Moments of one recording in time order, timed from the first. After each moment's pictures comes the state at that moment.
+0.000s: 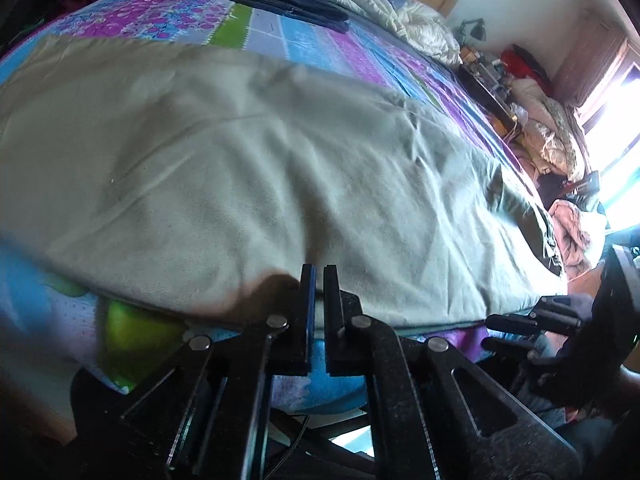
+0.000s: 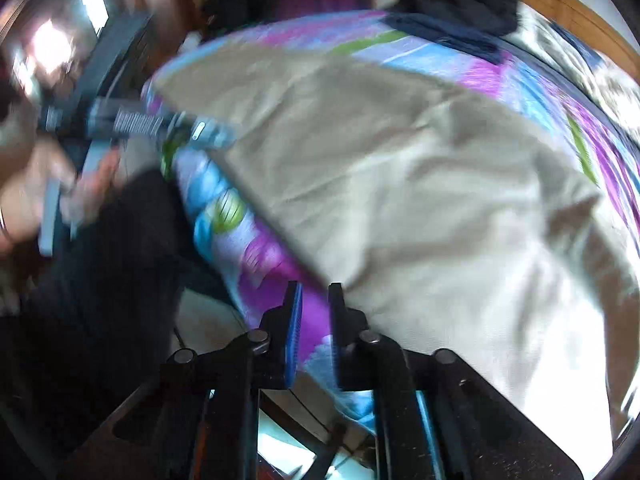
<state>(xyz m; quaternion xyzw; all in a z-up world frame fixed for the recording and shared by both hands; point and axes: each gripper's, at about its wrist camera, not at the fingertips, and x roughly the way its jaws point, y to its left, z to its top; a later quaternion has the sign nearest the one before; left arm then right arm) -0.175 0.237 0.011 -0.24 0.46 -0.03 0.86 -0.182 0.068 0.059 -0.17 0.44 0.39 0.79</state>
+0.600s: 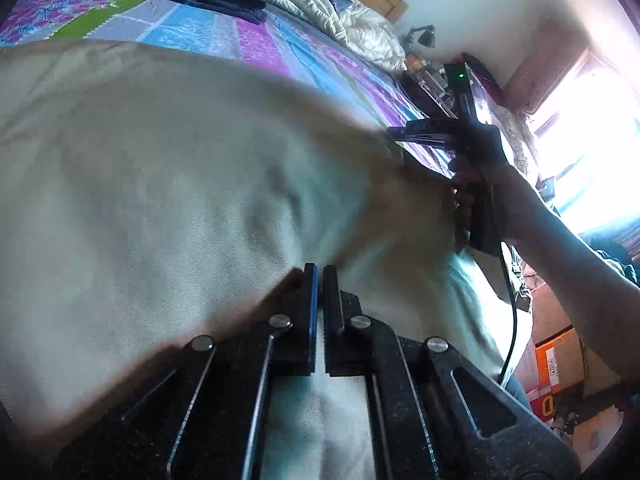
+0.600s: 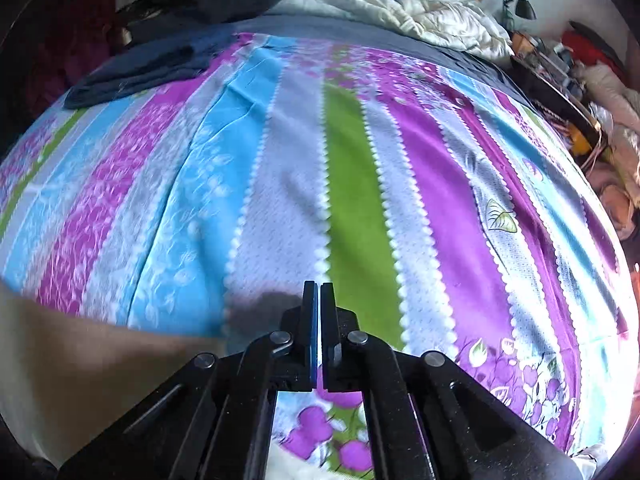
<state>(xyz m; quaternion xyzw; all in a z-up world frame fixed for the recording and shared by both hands) -0.069 0.148 -0.031 -0.28 0.40 -0.13 0.86 0.169 -0.021 0.034 -0.08 0.47 0.09 0.87</state>
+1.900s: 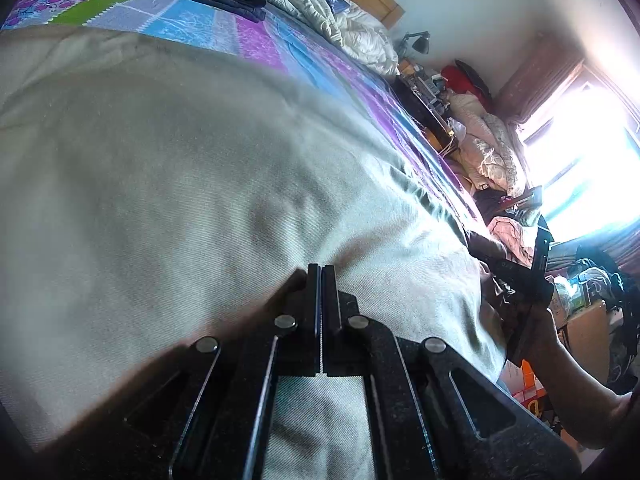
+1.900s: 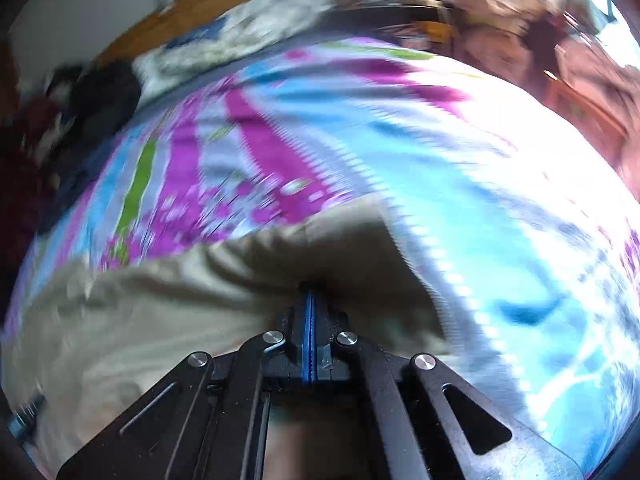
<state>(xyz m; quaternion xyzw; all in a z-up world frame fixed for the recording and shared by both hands) -0.072 0.155 -0.035 -0.31 0.39 -0.15 0.86 -0.031 -0.296 0.038 0.15 0.41 -0.08 0.90</state>
